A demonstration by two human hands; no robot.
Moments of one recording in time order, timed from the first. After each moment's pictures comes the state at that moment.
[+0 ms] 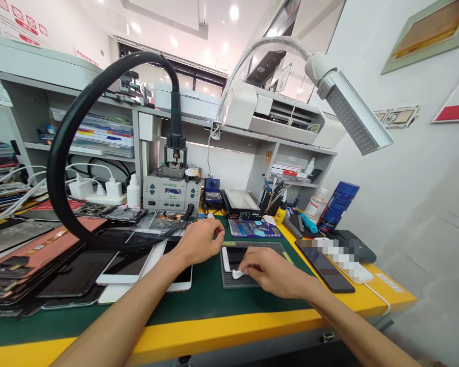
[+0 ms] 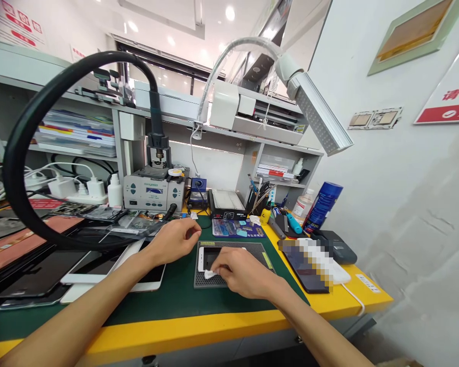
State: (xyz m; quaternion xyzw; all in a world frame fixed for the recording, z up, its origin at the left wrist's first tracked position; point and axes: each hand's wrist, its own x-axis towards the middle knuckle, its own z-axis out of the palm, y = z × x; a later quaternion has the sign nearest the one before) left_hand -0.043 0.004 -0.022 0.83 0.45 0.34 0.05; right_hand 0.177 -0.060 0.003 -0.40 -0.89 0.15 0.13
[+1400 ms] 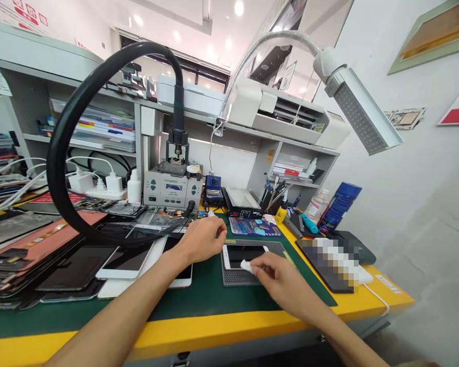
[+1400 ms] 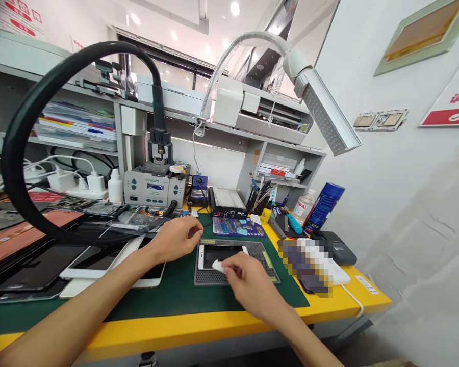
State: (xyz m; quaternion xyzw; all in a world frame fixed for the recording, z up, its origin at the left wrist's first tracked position) left_hand -0.042 0.002 -0.022 0.83 0.44 0.33 0.04; right_hand 0.184 -0.086 -0.019 -0.55 -0.79 0.15 0.24
